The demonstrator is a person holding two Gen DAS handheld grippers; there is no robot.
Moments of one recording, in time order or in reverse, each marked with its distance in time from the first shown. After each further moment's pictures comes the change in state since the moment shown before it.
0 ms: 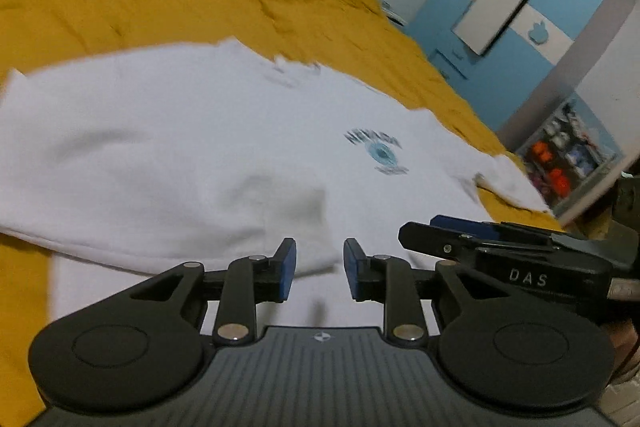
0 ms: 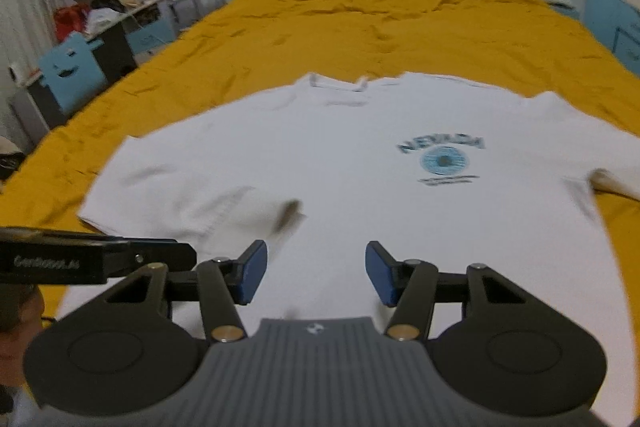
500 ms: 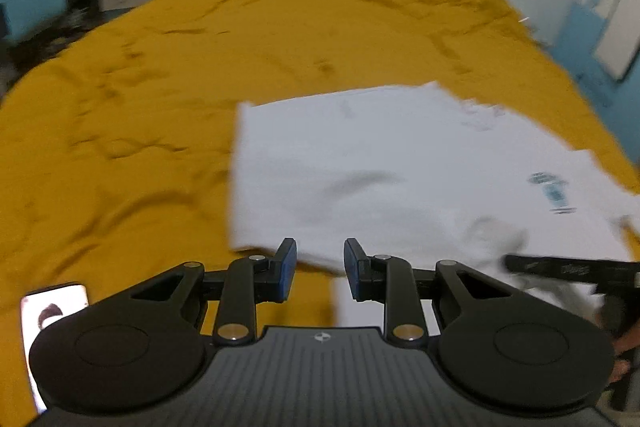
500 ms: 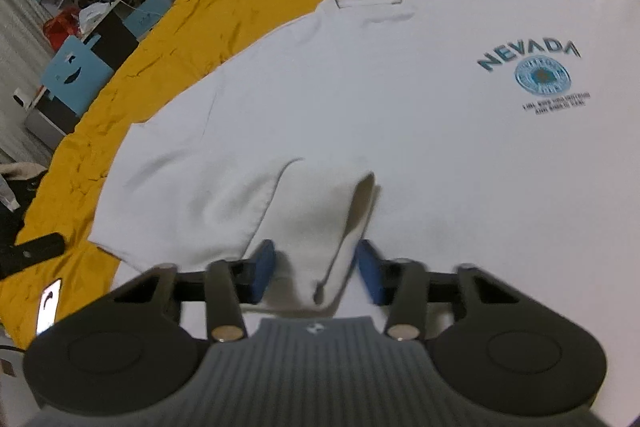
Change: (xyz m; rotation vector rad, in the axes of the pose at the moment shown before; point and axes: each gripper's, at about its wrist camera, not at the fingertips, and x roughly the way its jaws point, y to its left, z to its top) left arm -0.065 0.068 0.019 -0.086 -0.010 0.492; right arm 0.098 0.019 0.012 0.178 0.199 0.106
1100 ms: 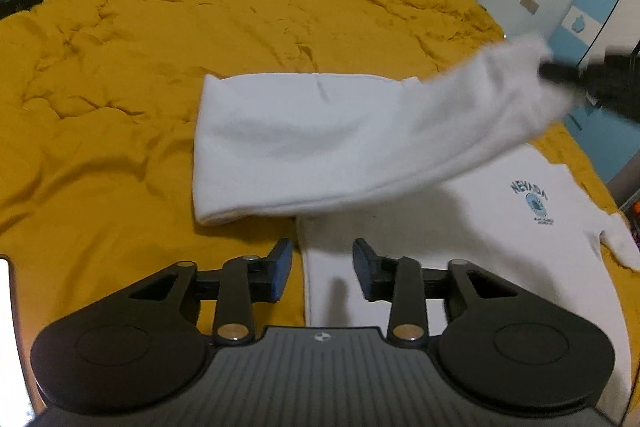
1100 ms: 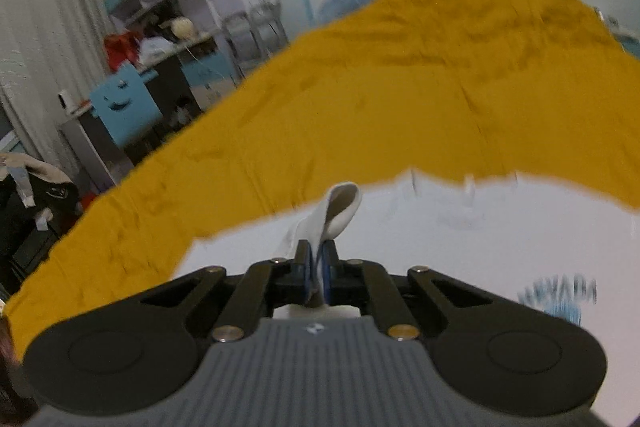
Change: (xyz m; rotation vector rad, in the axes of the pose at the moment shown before) left arm 0.039 0.012 -0.015 -0.100 -0.023 -0.195; right arm -0.069 0.076 0.104 -0.240 -0.281 0.072
